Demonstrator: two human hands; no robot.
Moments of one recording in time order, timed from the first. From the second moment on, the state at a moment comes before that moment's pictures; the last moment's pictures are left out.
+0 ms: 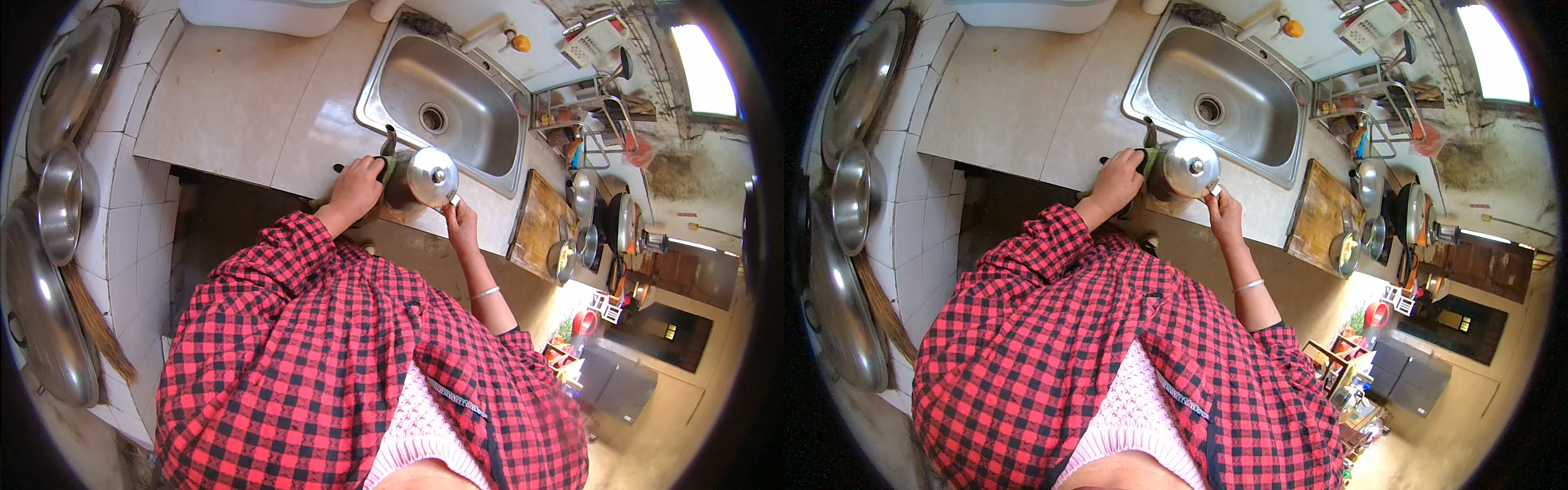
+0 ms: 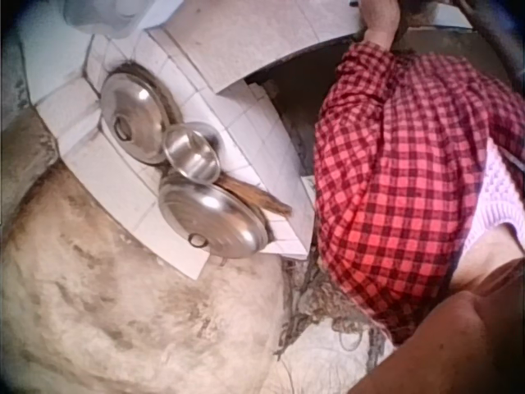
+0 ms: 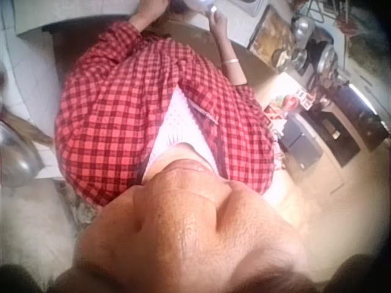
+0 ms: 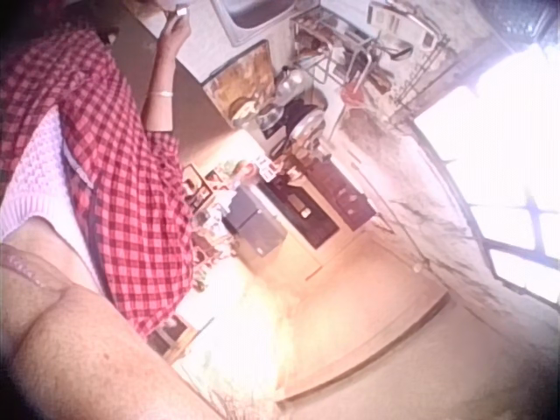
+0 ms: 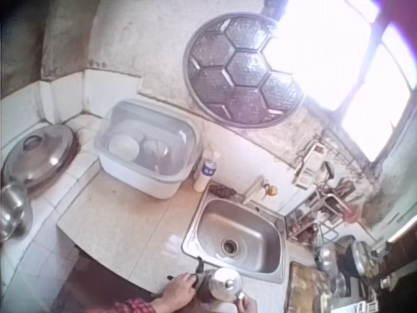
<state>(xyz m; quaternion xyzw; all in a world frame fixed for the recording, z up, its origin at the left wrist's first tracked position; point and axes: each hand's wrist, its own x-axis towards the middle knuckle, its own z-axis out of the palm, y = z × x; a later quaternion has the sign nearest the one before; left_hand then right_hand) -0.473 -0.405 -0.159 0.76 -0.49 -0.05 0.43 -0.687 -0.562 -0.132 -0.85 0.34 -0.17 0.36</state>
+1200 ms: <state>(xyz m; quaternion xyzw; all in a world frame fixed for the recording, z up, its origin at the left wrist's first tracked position) -0.479 -0.399 -0.183 0.76 -0.42 -0.05 0.49 -0.679 -0.551 -0.118 -0.85 0.36 -0.17 0.35</state>
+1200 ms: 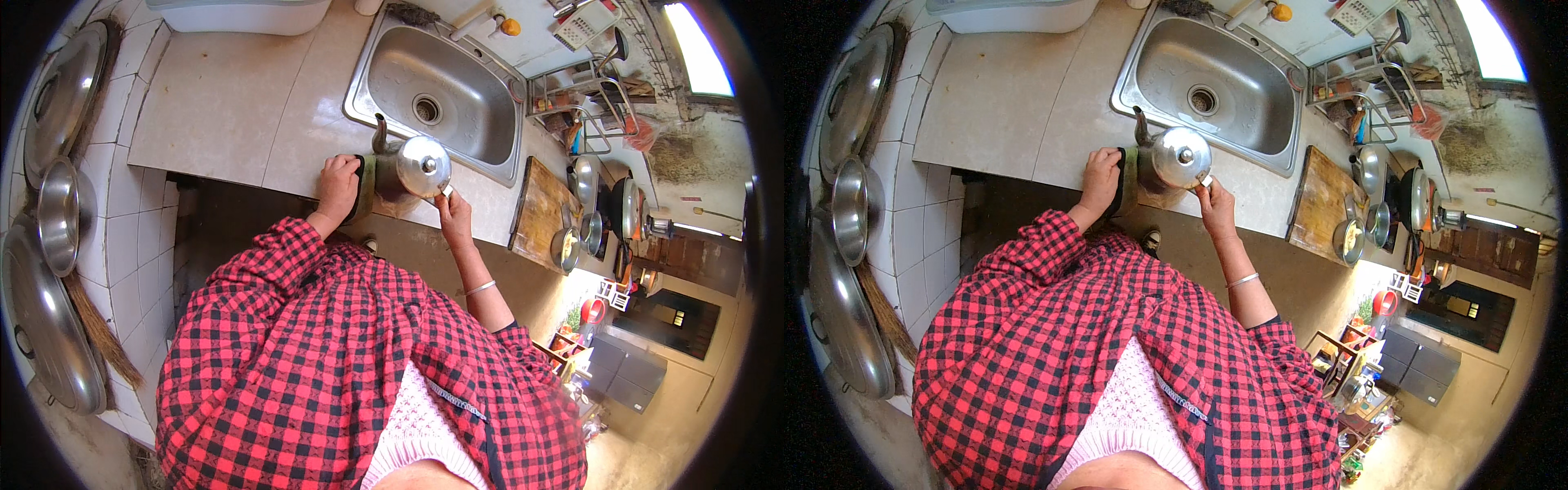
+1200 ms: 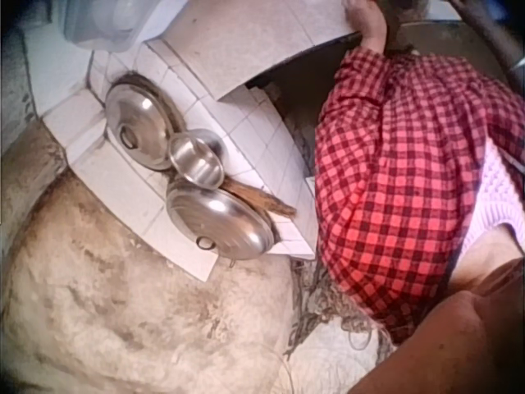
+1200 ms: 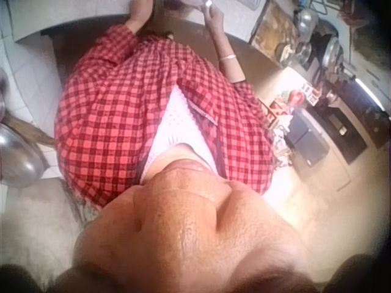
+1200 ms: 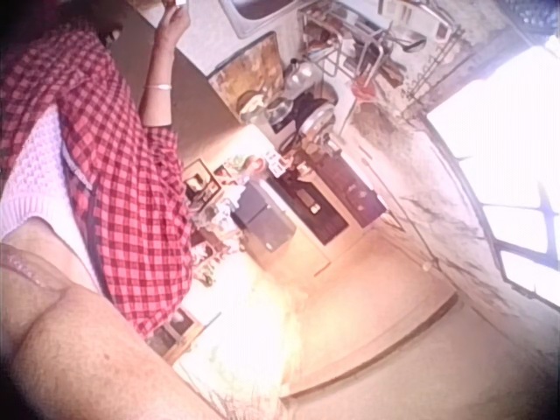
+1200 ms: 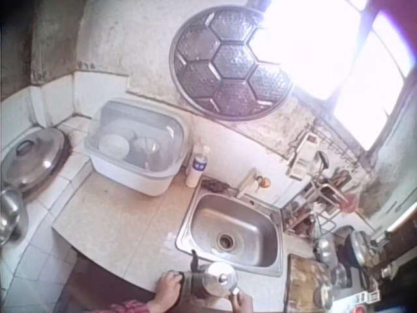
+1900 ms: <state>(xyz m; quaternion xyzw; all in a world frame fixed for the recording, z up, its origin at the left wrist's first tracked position) -0.457 -0.408 -0.193 0.69 -0.17 -0.45 0.55 -0.678 -0.552 -0.119 -0.84 0.36 -0.18 0.36</state>
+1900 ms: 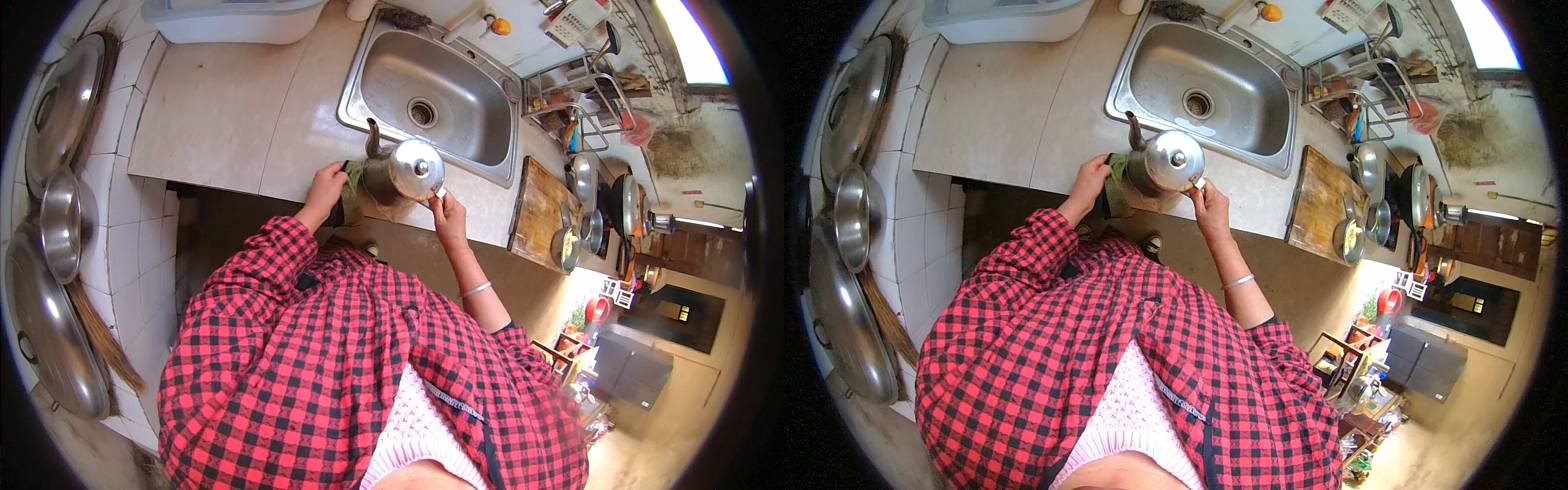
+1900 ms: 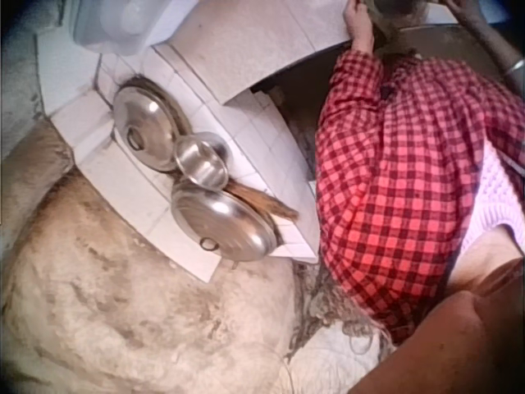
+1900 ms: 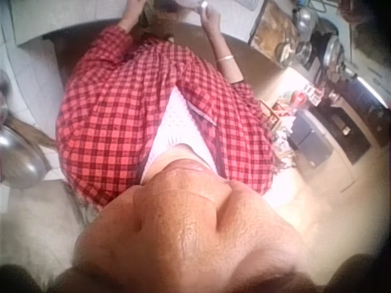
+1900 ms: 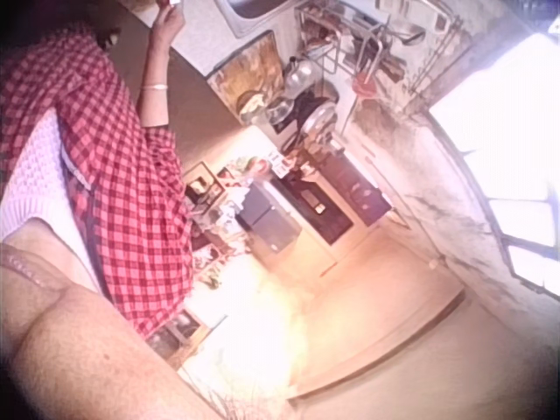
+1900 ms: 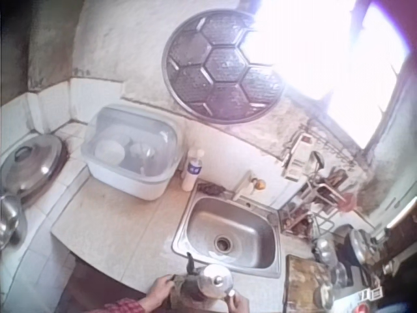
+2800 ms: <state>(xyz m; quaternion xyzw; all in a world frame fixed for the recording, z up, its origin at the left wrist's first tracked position) -0.452 -0.510 -0.147 0.72 -0.28 -0.03 0.64 -0.677 -0.556 -0.114 -0.86 0.34 -0.16 0.36</state>
